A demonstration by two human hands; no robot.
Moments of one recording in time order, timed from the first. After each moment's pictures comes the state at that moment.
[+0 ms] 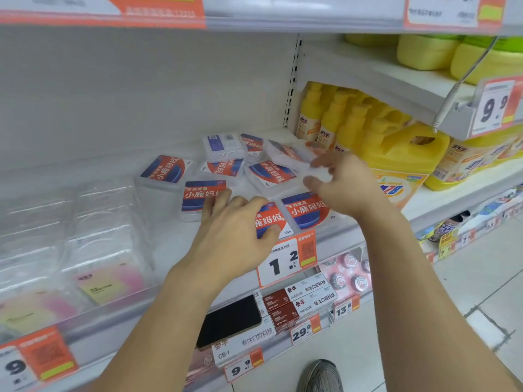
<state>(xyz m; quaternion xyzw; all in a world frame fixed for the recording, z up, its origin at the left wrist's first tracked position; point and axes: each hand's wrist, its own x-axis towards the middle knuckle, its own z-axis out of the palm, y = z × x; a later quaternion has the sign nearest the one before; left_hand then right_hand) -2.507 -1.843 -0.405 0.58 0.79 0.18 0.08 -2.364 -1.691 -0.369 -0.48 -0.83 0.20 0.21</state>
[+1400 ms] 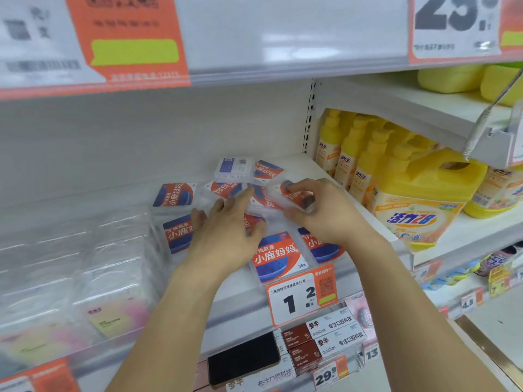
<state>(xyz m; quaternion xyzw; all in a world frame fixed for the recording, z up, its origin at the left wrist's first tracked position) -2.546 -1.811 -0.402 0.48 0.86 0.16 0.08 -2.406 -1.683 -0.390 -0.39 -0.87 0.25 0.20</state>
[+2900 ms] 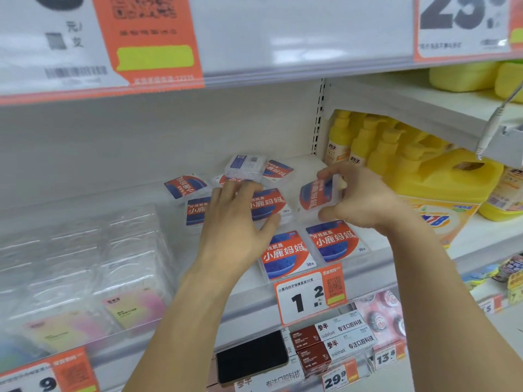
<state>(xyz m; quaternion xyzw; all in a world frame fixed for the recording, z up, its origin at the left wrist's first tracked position) -2.535 -1.822 -0.389 0.47 0.84 0.28 -0.01 -2.386 -1.667 -0.361 -0.41 -0.83 0.35 0.16</state>
